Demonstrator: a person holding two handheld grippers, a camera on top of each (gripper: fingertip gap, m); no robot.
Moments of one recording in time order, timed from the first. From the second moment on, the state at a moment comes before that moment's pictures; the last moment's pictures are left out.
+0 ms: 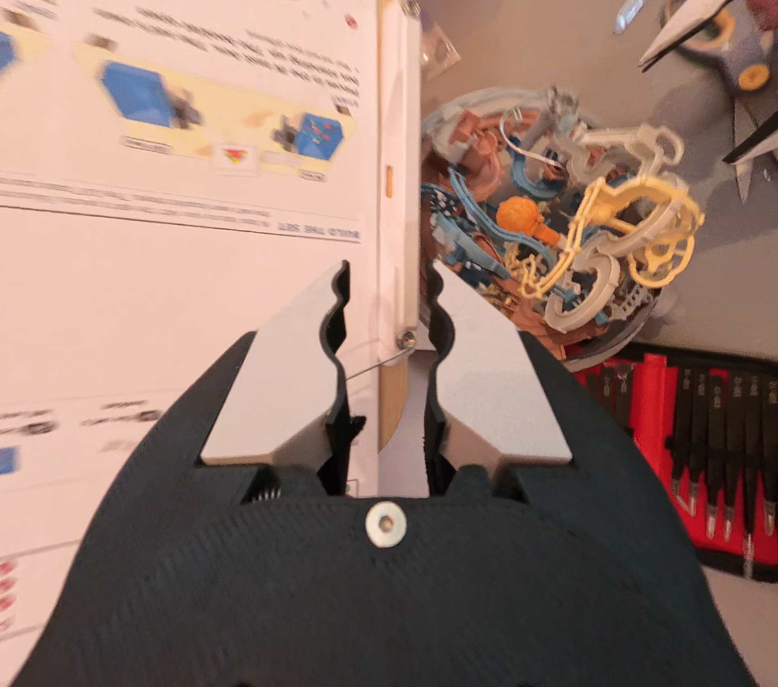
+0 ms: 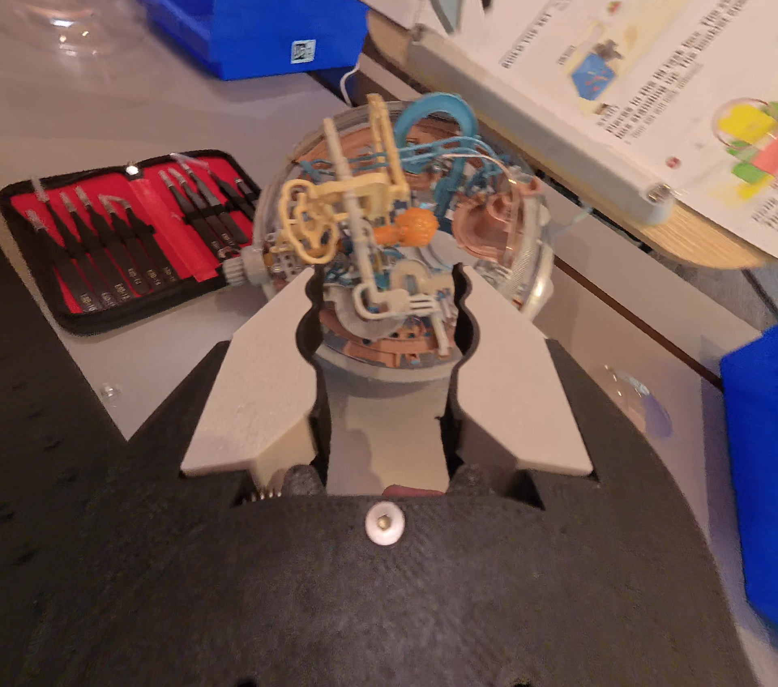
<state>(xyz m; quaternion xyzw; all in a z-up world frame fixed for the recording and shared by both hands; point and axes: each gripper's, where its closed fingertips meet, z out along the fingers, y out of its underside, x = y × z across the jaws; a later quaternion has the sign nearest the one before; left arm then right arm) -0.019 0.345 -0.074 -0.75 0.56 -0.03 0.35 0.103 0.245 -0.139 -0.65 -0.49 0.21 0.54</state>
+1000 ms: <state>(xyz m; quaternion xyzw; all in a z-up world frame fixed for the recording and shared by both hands) 0.007 0.578 0.017 -0.86 0.43 -0.10 0.26 0.108 0.313 -0.196 -0.73 -0.34 0.50 0.33</state>
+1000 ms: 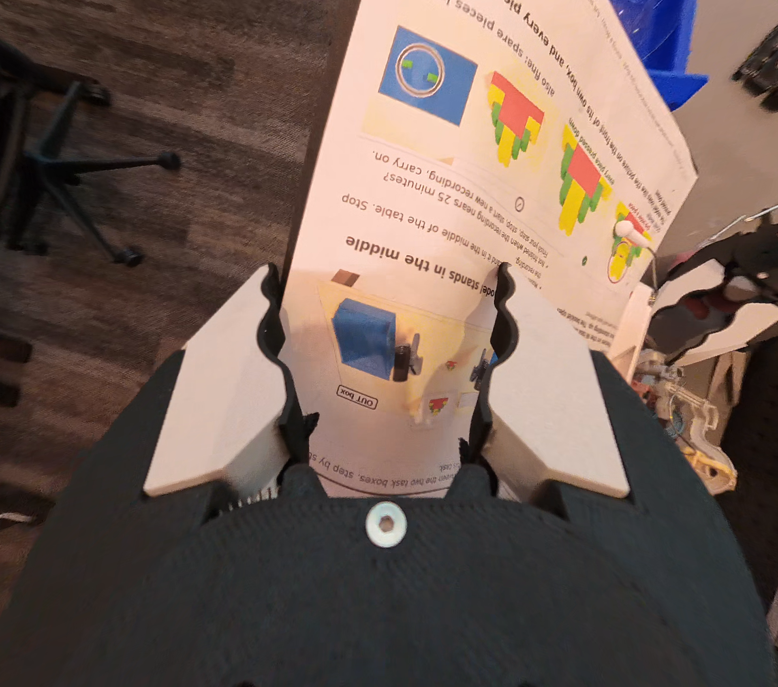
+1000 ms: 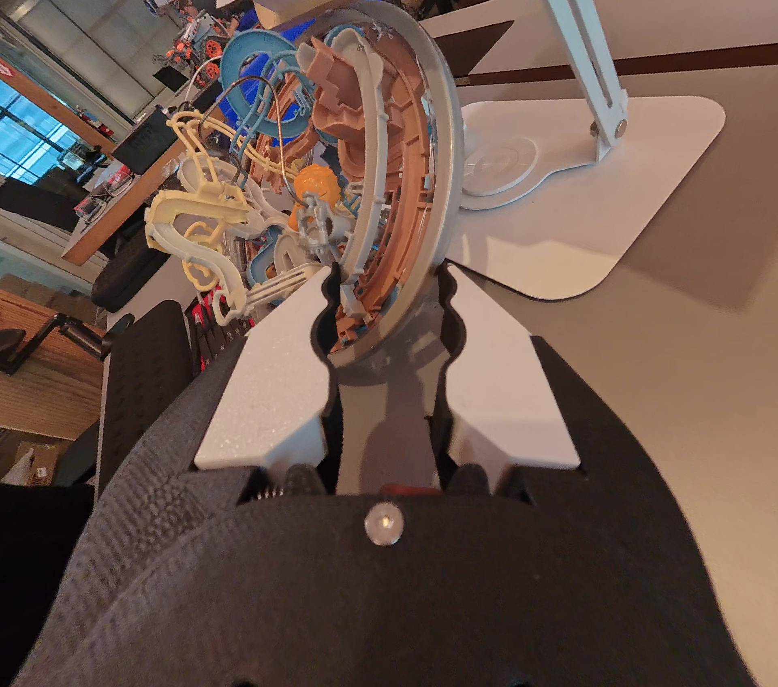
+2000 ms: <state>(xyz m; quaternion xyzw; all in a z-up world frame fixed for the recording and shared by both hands) -0.004 0.604 0.009 -0.85 0.42 -0.16 0.27 0.109 0.269 -0.196 -0.70 -0.42 0.51 0.28</state>
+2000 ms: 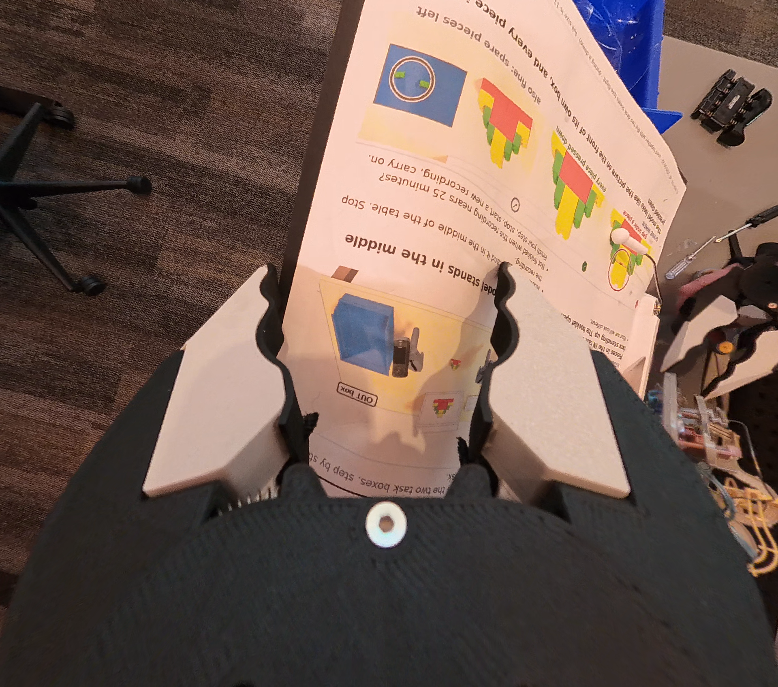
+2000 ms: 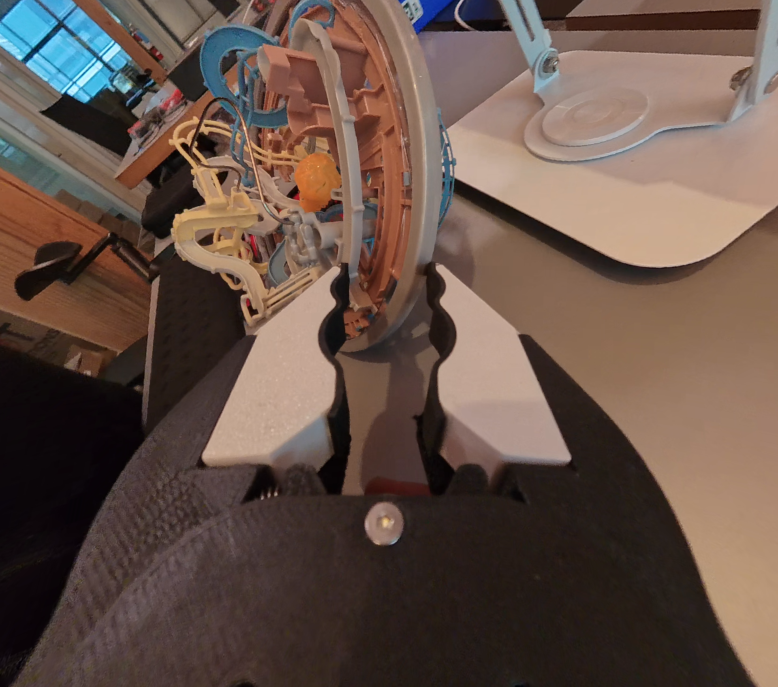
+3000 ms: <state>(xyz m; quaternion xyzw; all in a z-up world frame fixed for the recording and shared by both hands) 0.004 0.552 0.079 -0.78 0.45 -0.05 0.43 0.184 0.423 -0.099 -0.69 -0.31 0.47 0.45</state>
